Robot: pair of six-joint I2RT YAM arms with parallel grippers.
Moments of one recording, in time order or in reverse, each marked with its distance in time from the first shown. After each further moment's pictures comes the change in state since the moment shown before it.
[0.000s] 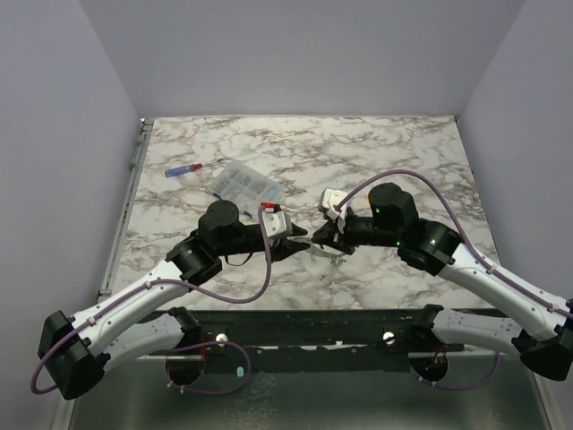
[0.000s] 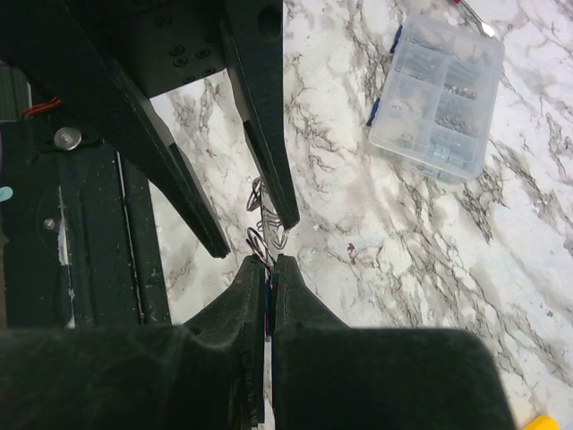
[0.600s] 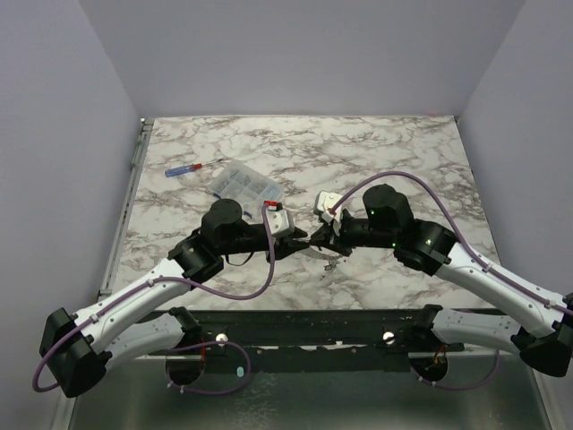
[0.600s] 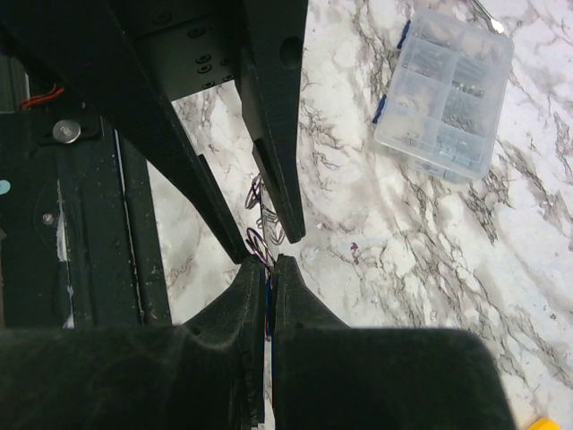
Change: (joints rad) left arm 0.002 0.027 0.006 -0.030 0.001 -0.013; right arm 0.028 0.021 0.005 0.000 0.025 -0.008
